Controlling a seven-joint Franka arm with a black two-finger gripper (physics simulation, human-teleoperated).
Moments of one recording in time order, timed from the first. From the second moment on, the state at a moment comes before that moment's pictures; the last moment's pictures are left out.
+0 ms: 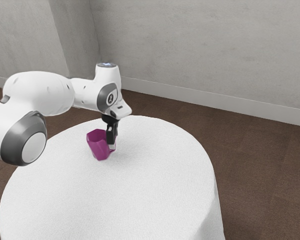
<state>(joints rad) -0.25 0.67 0.37 -1.52 -0.18 2.07 1.23</state>
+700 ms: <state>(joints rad) -0.25 0.67 0.37 -1.54 -0.21 2.11 1.33</state>
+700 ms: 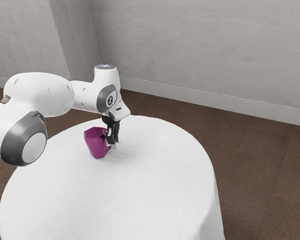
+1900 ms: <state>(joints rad) -0.42 0.35 0.37 -1.93 -0.06 2.11 1.21</state>
